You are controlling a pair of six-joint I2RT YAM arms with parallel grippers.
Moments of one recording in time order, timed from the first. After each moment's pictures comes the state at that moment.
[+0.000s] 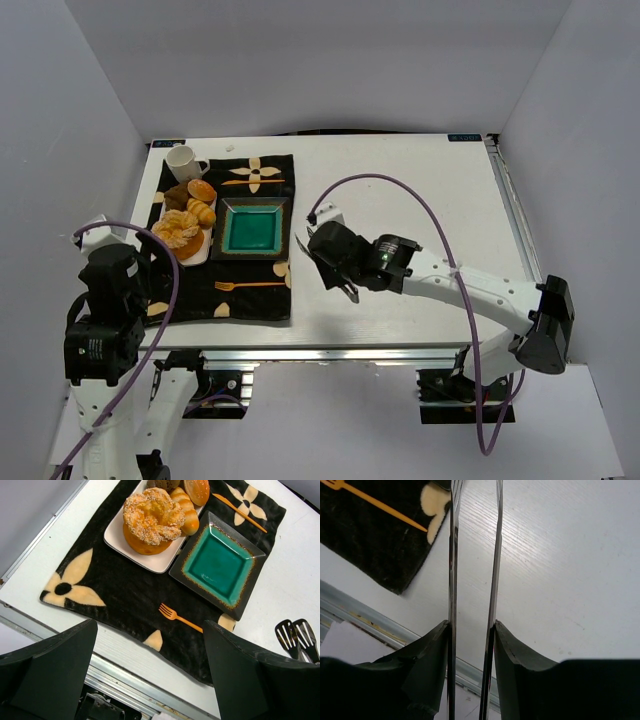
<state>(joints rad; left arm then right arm) -0.02 0.60 1.23 -1.15 -0.33 -0.49 1.16 1.45 1.33 -0.79 0.38 0.45</state>
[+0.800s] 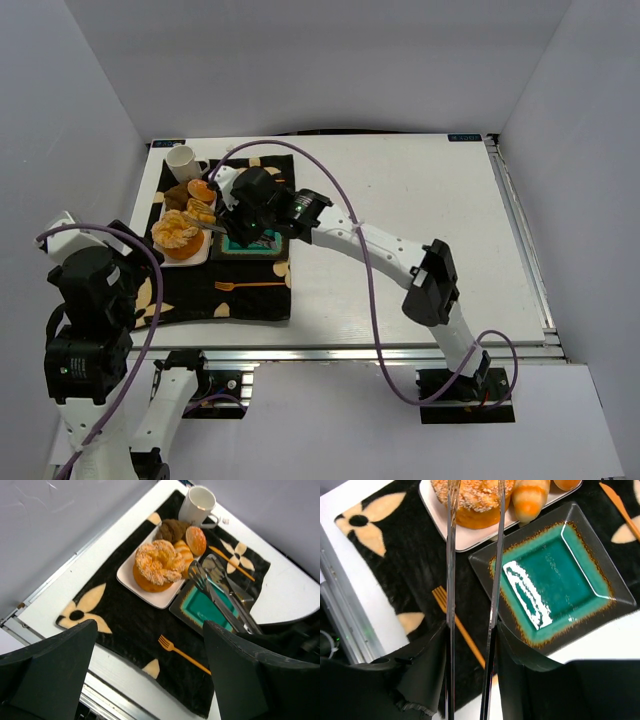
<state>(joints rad) -0.02 0.63 1.38 -1.14 -0.45 -0.49 1.10 2.10 2.14 -0.63 -0.03 0.03</state>
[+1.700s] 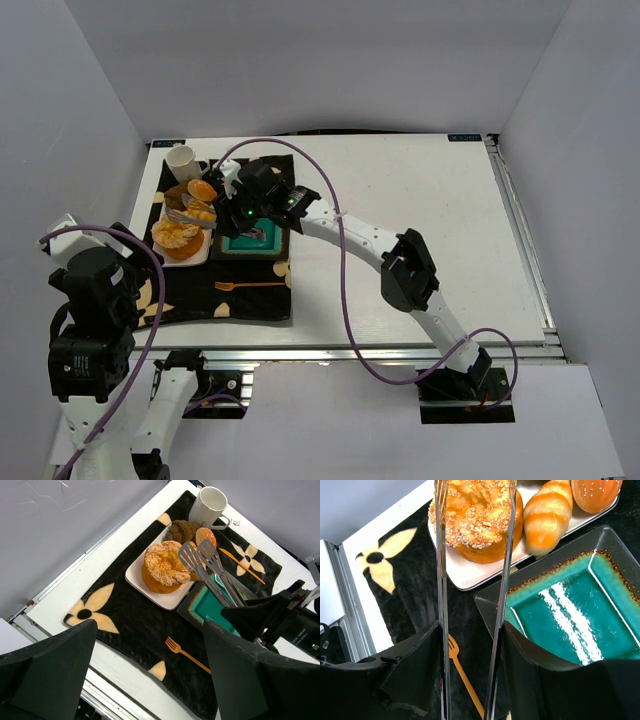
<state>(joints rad) -0.02 0.61 1.35 -1.14 -0.50 -0.49 0.99 2.32 2.22 -0.41 -0.29 0.15</state>
